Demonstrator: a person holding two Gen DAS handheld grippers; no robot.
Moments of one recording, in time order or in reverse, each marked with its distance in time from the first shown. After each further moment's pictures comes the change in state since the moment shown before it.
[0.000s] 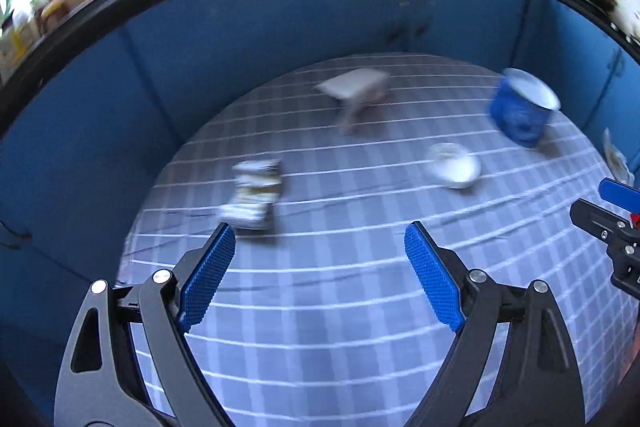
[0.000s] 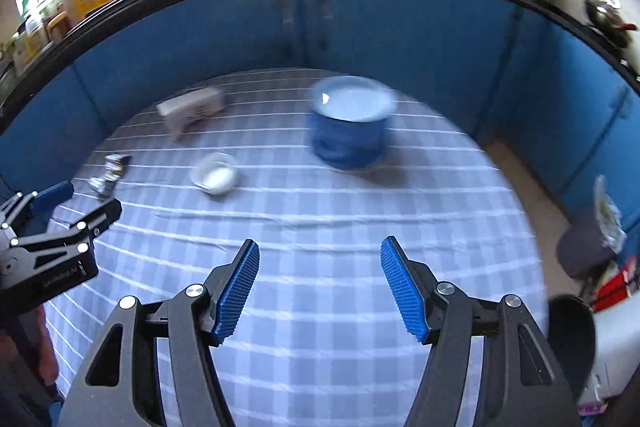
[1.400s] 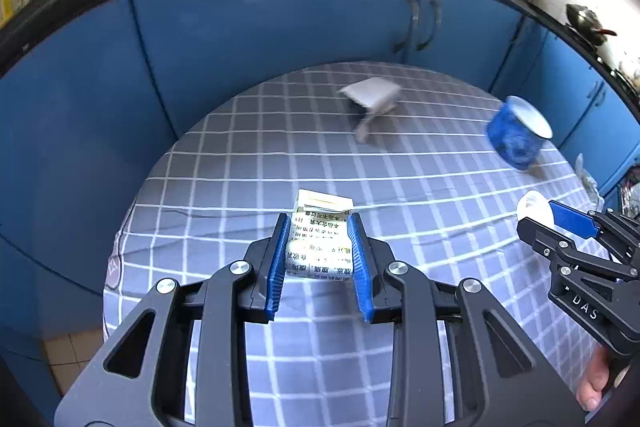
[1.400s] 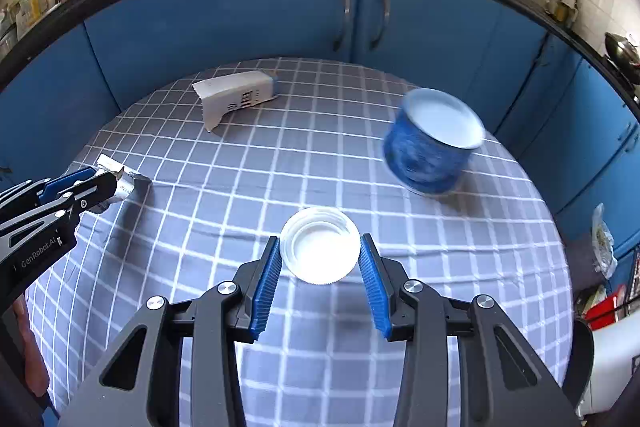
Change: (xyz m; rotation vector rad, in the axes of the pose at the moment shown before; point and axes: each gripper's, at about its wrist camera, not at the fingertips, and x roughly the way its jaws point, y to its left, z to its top) left arm 0.000 0.024 0.003 -0.061 -0.010 -0.152; right arm 0.003 0.047 -0.002 -0.079 0.016 -0.076
